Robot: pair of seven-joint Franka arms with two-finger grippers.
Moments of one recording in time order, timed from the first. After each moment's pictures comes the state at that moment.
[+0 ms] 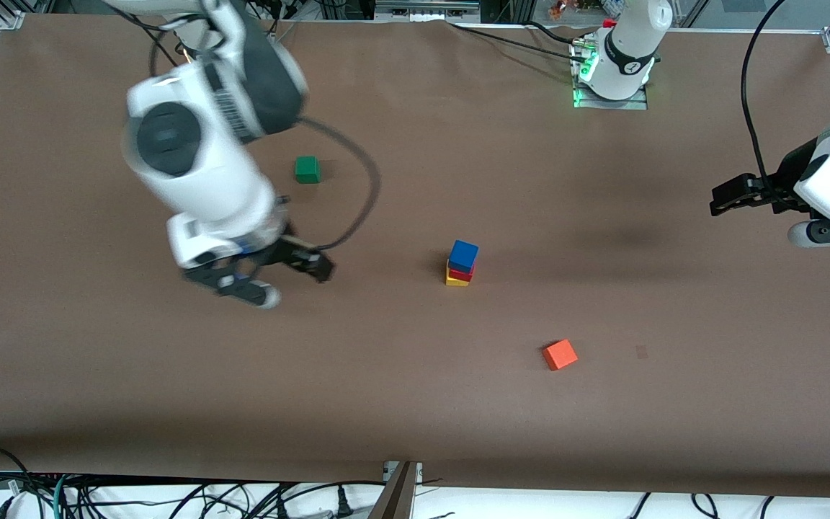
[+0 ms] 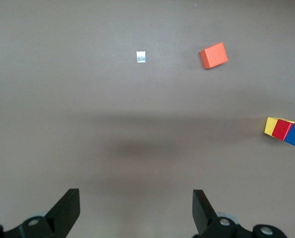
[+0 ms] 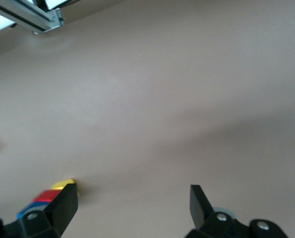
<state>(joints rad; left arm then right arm) 0.05 0.19 -0.12 -1.40 0.00 1.47 -0.14 0.42 0.55 -0.04 -1.10 0.09 1.70 0.68</state>
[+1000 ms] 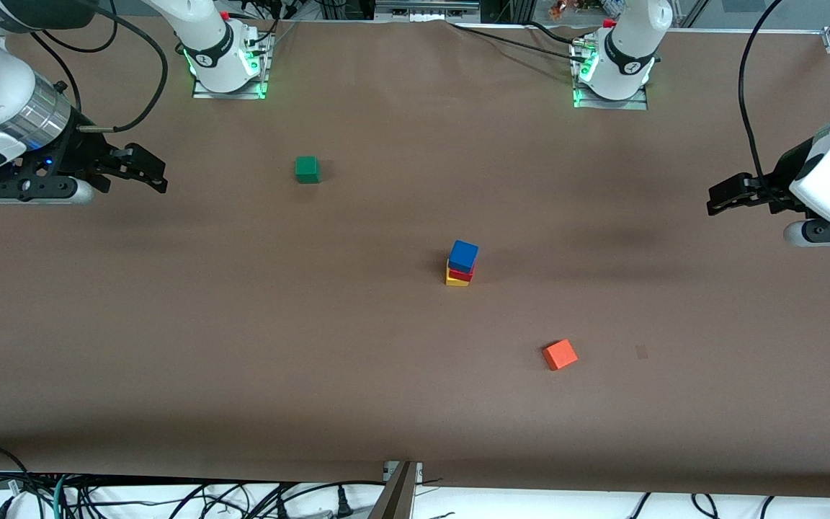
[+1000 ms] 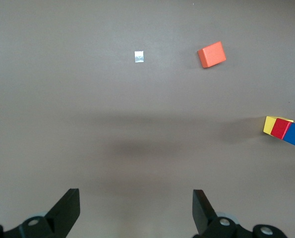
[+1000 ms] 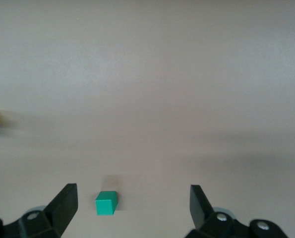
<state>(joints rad) 0.05 0.19 -0.12 -1.40 0.00 1.47 -0.14 0.21 0.00 -0.05 -1.70 0.06 1.72 0.18</state>
